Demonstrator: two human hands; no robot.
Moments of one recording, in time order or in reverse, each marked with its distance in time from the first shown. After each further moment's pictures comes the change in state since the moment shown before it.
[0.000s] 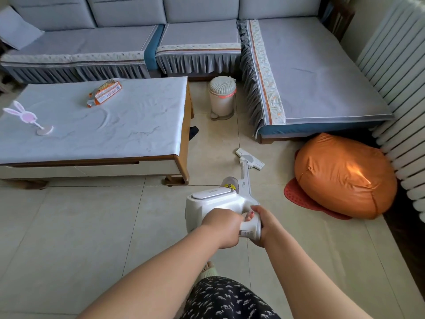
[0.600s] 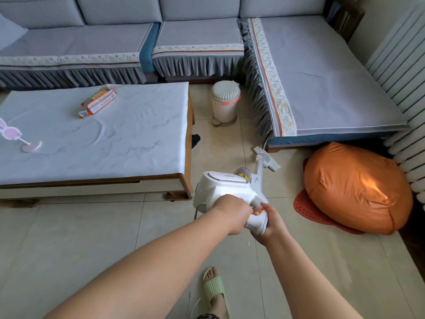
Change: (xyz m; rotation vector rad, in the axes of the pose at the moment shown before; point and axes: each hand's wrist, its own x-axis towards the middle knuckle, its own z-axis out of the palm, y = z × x) left_hand 0.106 -0.120 -0.076 0.295 0.050 0.194; right_hand 0.083 -0.049 0.118 0.343 -0.139 0.016
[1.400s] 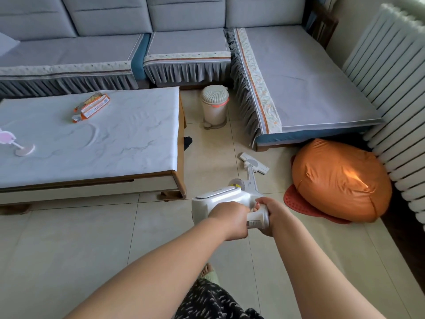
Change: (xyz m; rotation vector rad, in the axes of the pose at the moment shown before) left_hand -0.041 0.068 0.011 -0.410 -0.008 -0.143; right_hand -0.077 -0.004 -0.023 -0.599 0.286 -0.181
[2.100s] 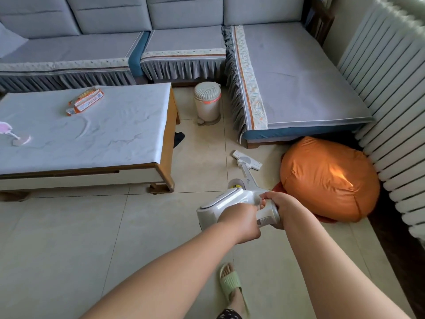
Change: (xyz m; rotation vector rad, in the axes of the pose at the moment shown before) left_hand 0.041 0.162 0.025 -0.215 0.059 -0.109; right_hand 0.006 -0.074 -0.143 -0.274 -0.004 0.042
